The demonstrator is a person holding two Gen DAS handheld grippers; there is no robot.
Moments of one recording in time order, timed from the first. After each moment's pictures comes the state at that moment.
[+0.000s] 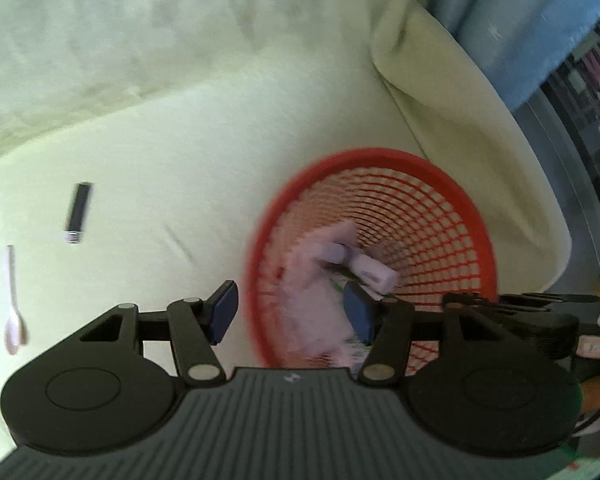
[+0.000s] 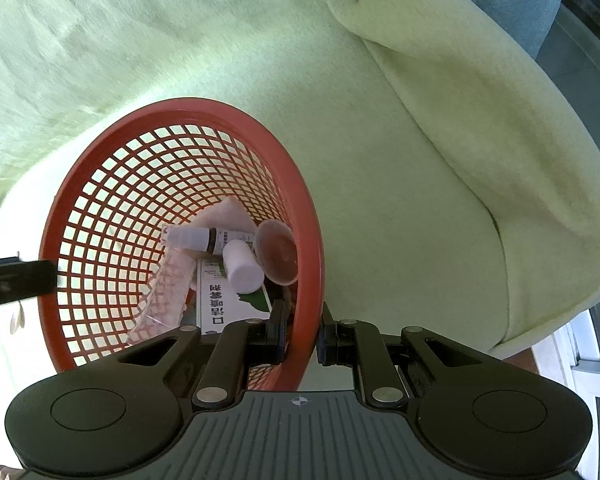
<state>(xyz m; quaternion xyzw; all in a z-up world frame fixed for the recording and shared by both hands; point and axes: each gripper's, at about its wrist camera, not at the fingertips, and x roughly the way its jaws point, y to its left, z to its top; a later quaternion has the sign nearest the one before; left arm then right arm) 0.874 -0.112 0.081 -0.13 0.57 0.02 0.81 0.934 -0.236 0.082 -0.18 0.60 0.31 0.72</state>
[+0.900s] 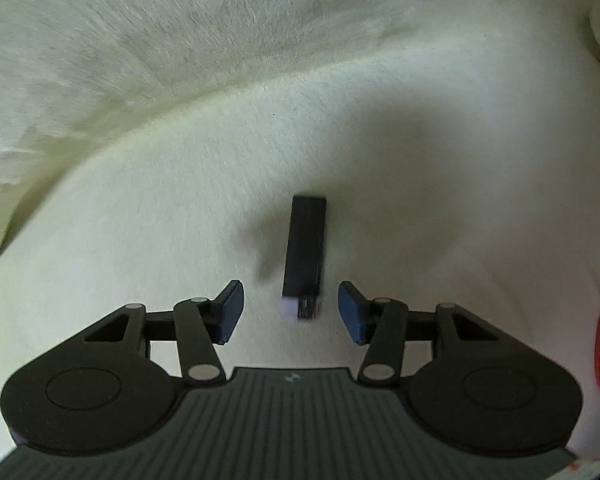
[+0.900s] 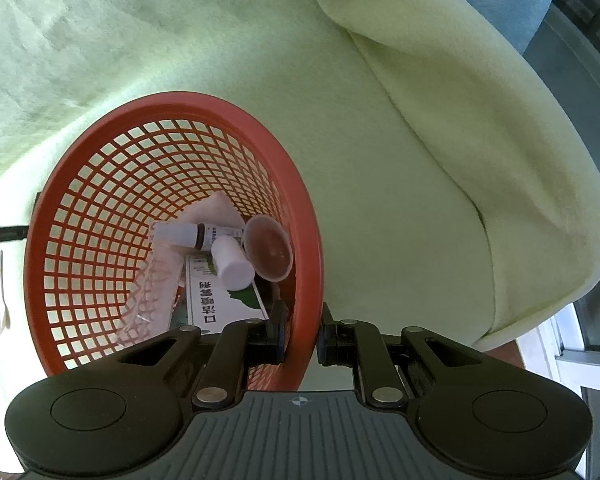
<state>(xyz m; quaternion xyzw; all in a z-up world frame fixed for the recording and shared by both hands) 0.918 0.084 -0.091 -0.02 0.61 0.14 0.78 0.934 -0.226 0.081 -0.20 0.60 0.28 0.72</state>
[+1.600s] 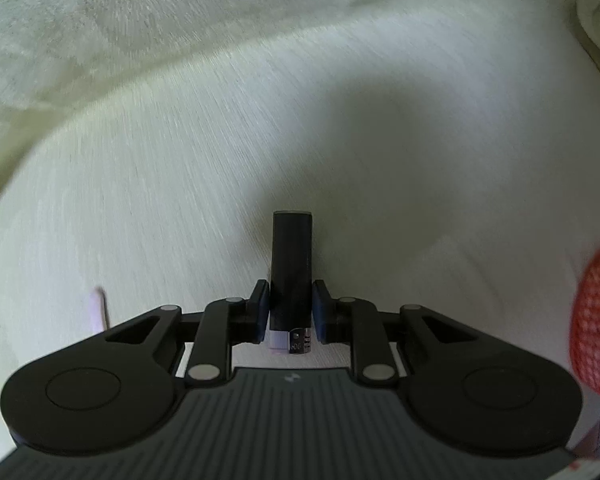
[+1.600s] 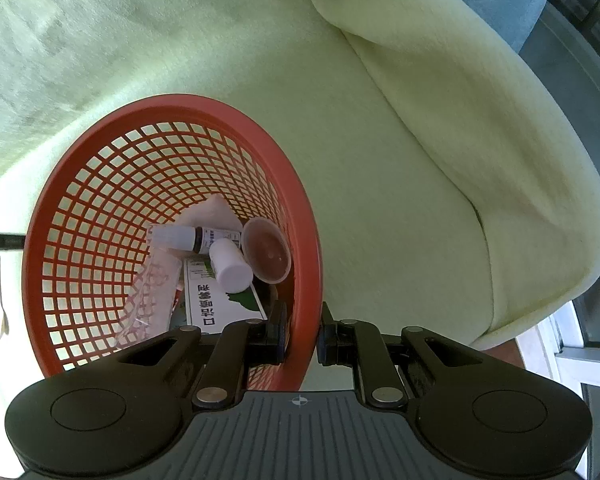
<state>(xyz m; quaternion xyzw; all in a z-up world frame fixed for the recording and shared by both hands) 0.908 0.063 -0.090 -0.05 0.64 0.12 0.76 0.937 -0.227 0.081 -0.19 0.60 0.28 0.72</state>
